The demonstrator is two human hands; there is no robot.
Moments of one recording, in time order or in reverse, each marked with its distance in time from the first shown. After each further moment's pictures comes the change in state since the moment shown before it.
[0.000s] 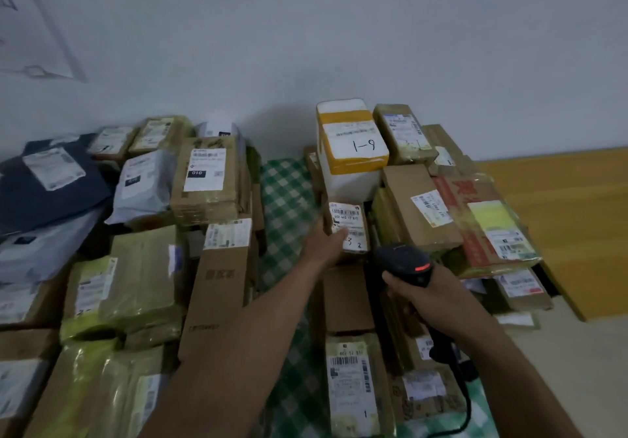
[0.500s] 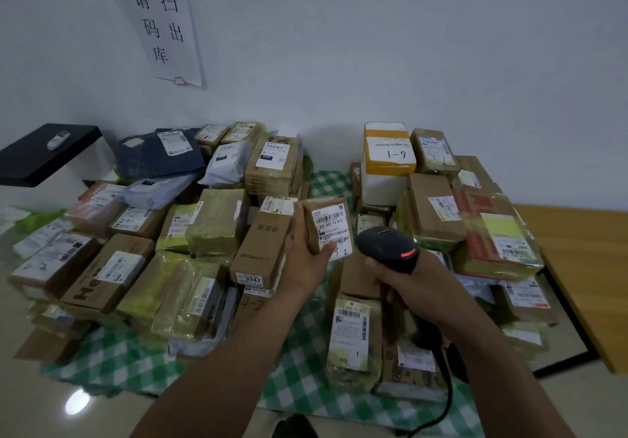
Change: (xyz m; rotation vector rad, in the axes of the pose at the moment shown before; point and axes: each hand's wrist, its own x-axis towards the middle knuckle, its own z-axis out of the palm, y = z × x) left_hand -0.177 -0.034 -0.034 0.015 0.457 0.242; right_hand -0.113 -0.016 0.003 -0.059 -0.167 -0.341
